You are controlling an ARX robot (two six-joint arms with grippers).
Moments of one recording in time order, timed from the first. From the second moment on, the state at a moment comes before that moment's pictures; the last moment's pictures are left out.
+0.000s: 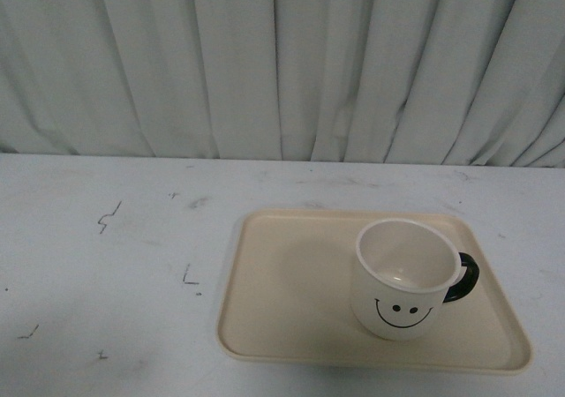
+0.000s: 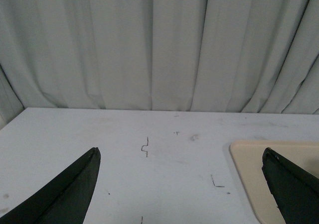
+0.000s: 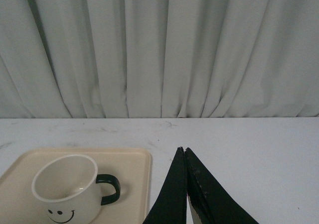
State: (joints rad) left arm 0.00 0.01 0.01 0.00 0.00 -0.01; right arm 0.00 0.31 0.01 0.31 0.00 -0.01
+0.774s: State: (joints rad) left arm 0.00 0.01 0.01 0.00 0.00 -0.01; right arm 0.00 0.00 0.01 0.00 0.00 -0.01
